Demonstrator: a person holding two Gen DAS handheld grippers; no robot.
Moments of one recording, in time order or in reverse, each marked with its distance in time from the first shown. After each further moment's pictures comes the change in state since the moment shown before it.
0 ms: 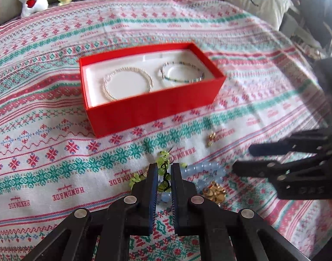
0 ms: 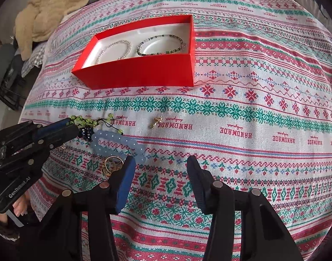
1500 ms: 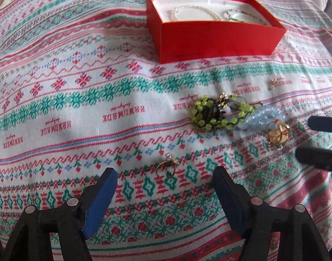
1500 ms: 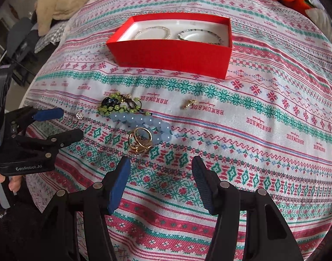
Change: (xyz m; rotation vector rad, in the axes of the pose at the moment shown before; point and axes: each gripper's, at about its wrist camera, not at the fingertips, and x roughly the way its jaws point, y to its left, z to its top) left arm 0.007 0.028 -0.060 -0.083 0.167 0.204; right arm 0.001 0.040 -0.030 -0.177 -0.013 -0.004
